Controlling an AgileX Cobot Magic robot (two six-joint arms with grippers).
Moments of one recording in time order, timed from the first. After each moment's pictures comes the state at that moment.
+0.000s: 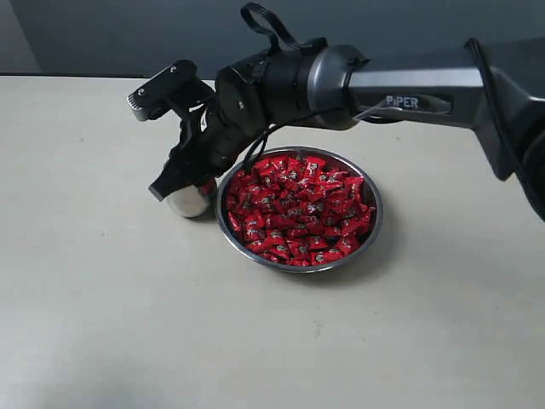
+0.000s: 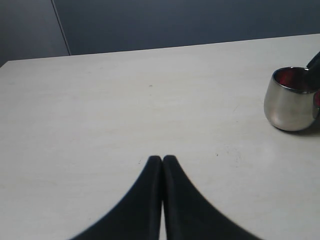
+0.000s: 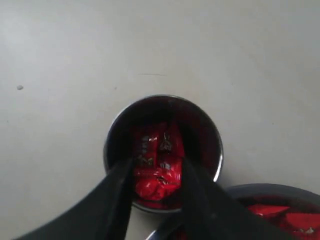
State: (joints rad) left arm 0.11 0.00 0.01 0.03 0.34 0.03; right arm 0.92 2.15 -1.61 0.06 0.48 -0.21
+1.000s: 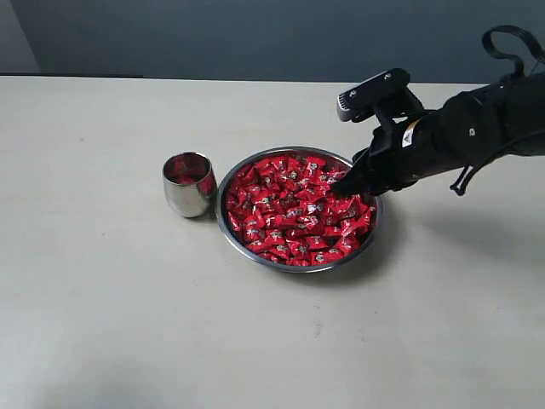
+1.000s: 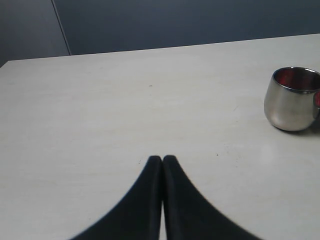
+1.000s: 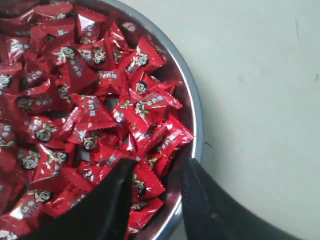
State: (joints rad) left arm 0.11 0.00 0.01 0.03 0.34 0.03; right arm 0.55 1.74 -0.92 -0.01 0.20 -0.16
